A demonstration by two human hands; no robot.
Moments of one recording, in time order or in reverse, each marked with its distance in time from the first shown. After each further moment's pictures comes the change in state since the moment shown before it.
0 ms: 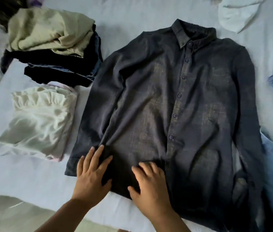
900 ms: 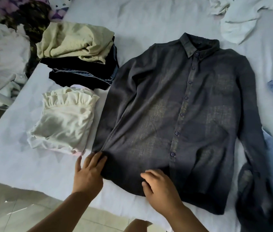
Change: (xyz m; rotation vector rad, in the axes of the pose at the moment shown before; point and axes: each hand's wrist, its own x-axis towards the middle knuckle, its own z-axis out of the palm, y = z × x) left_hand -0.024 -0.054 -0.019 0.188 0.002 -0.048; right_hand -0.021 -0.023 0.008 0.121 -0.020 -0.037
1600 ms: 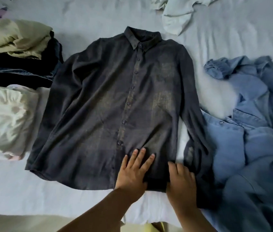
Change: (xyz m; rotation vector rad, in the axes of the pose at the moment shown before) left_hand 0.005 0.267 0.021 -0.119 -0.228 0.419; right_hand -0.108 0.155 -0.047 -0.455 0.273 0.412
